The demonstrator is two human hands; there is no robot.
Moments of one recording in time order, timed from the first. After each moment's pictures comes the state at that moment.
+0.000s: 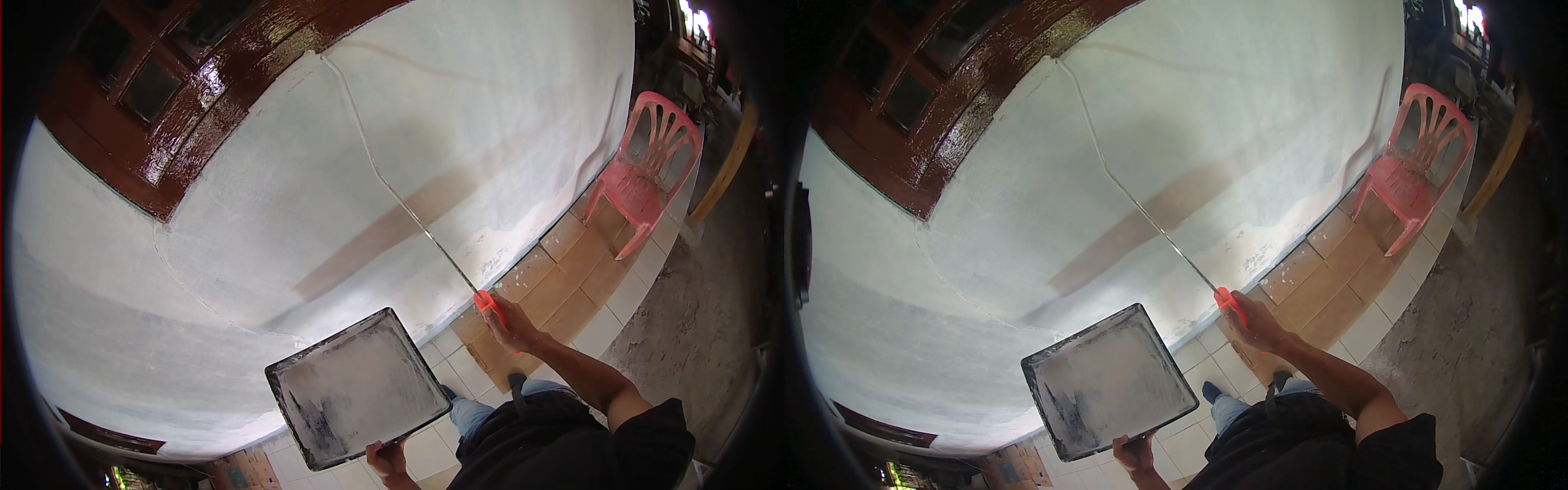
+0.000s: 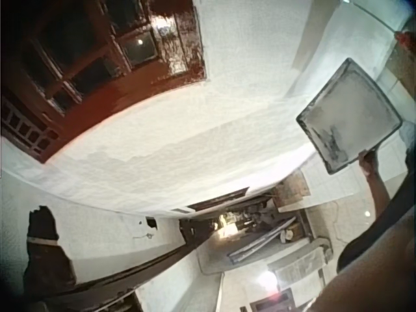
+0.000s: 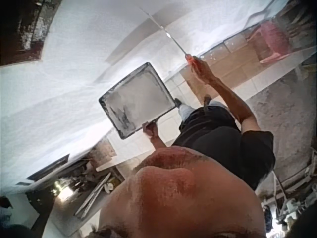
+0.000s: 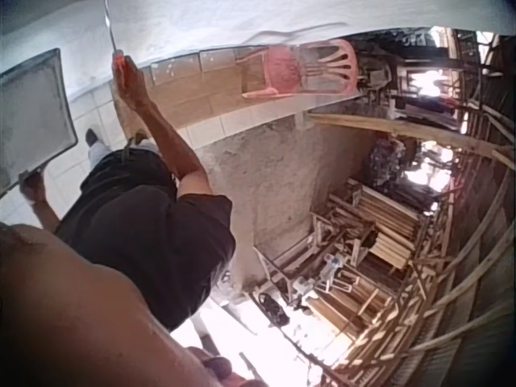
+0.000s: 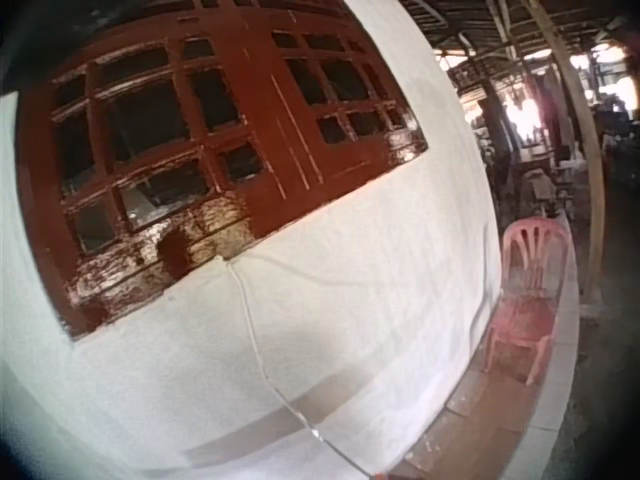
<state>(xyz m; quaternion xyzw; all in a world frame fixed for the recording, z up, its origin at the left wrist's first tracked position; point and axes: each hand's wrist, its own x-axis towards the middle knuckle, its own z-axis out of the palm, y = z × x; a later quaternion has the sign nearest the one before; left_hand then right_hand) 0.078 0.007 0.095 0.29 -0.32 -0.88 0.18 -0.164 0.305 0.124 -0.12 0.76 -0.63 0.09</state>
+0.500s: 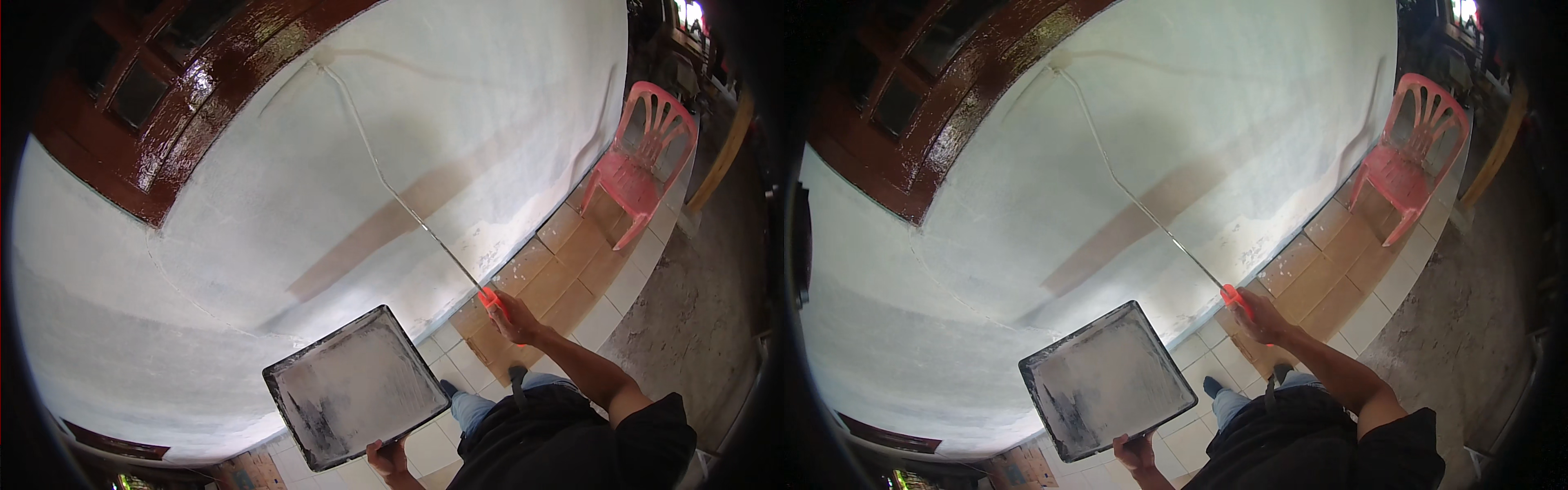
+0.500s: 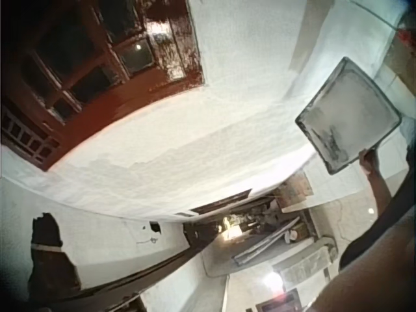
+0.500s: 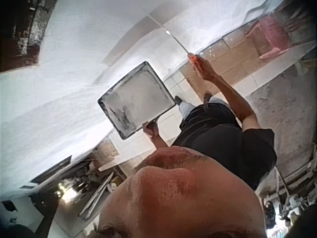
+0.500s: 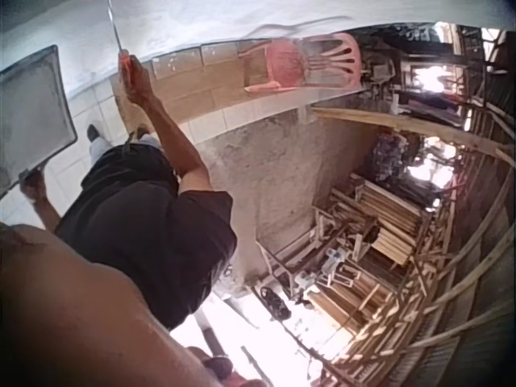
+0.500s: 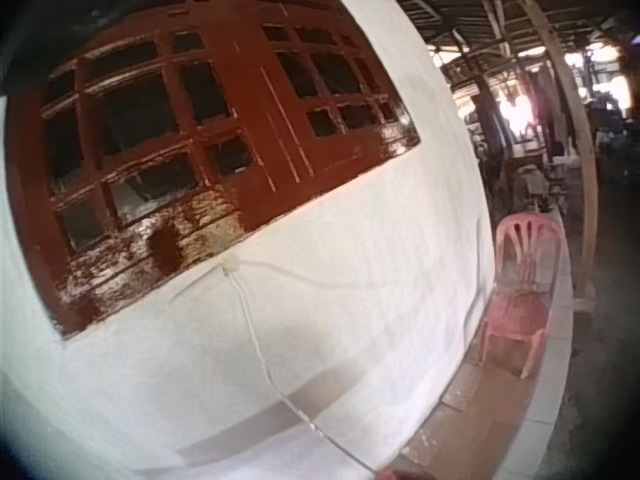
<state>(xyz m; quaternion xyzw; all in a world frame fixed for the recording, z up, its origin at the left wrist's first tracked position) 0.077 0.007 0.099 0.29 -0.32 -0.88 0.18 -0.162 0.312 0.095 -0.13 0.75 -0.64 0.08</state>
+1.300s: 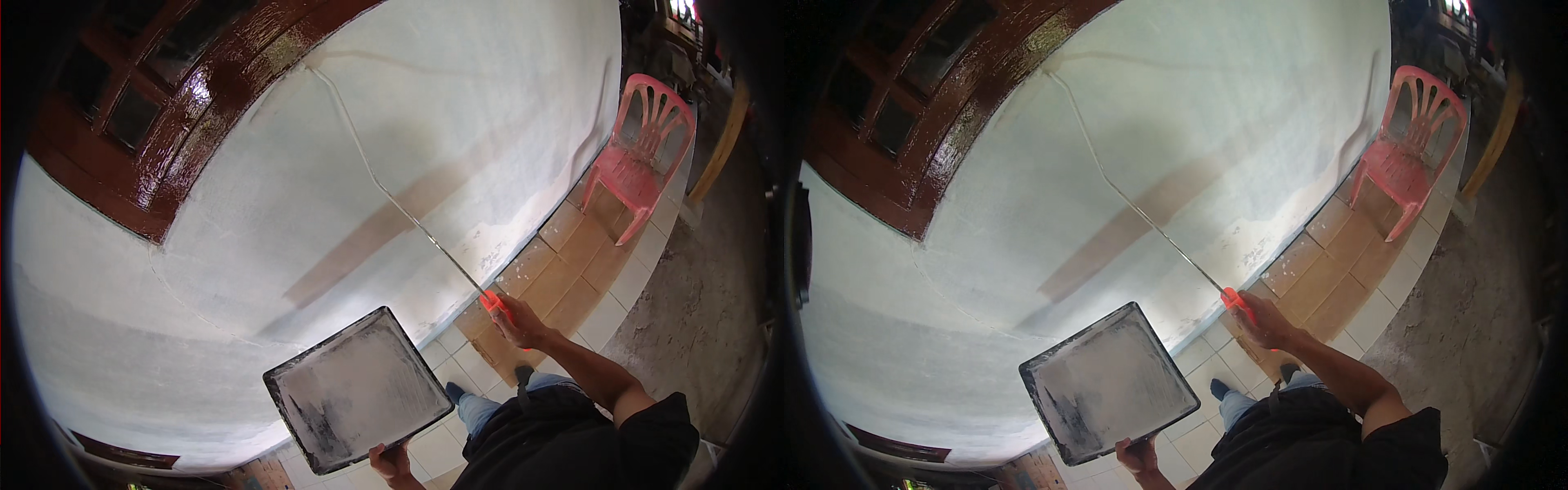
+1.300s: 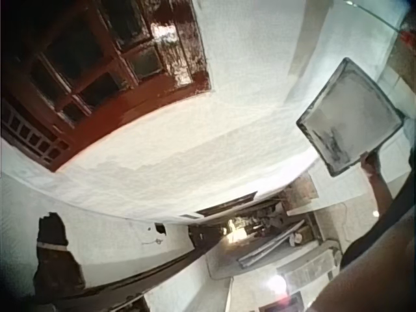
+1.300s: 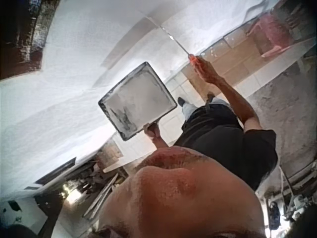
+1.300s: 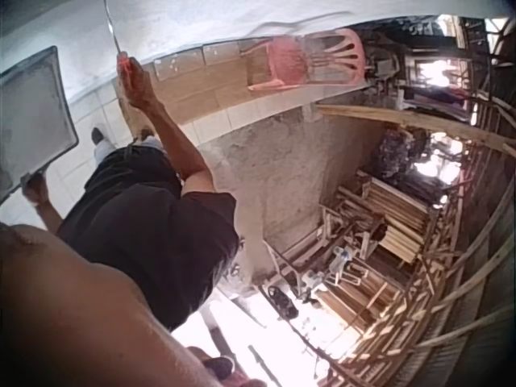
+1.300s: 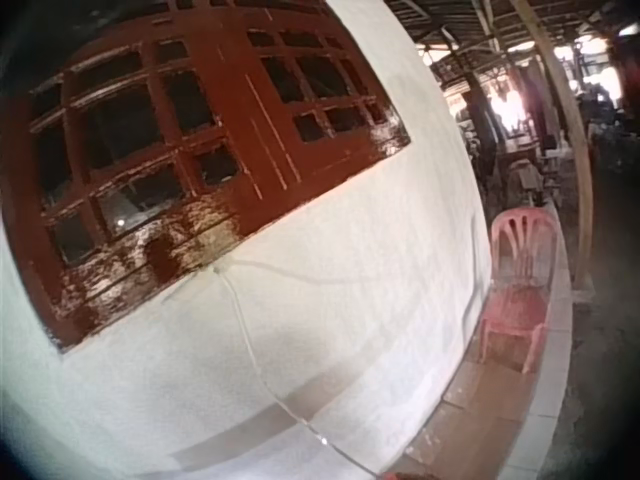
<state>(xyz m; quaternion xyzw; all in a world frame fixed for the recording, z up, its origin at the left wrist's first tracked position) 0.074 0.015 0.106 0.28 -0.33 -0.88 0.18 -0.150 0.329 0.117 -0.12 0.76 -0.64 0.07</state>
